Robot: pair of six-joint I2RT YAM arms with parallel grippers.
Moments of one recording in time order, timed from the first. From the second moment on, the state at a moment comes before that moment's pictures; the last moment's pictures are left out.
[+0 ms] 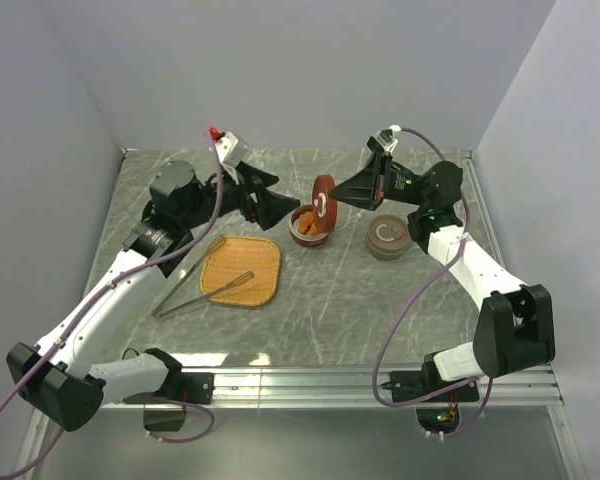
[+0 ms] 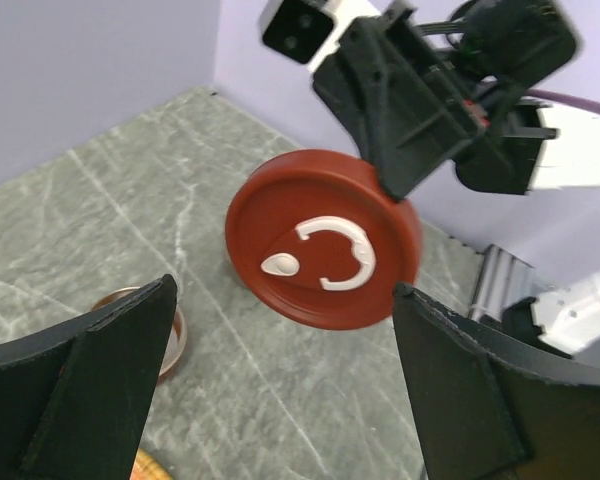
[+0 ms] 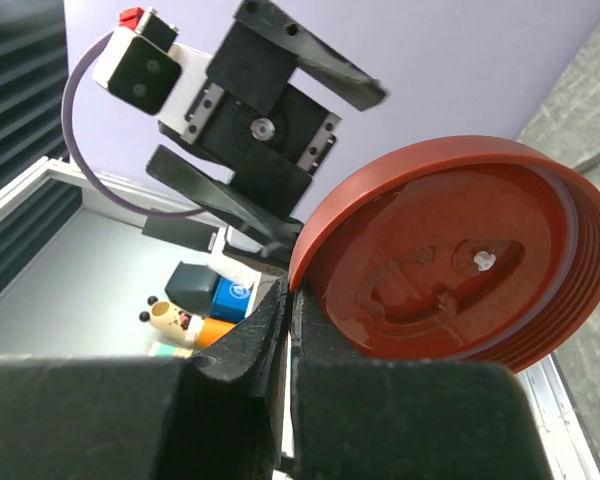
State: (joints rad) left arm -0.50 1.13 1.16 0.00 0.56 -0.29; right arm 0.23 1.41 1.01 0.81 -1.18 1.66
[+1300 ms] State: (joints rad) left arm -0.65 1.27 1.22 -0.03 0.34 -0.31; right arm 0.27 1.36 1.01 0.72 -1.12 1.53
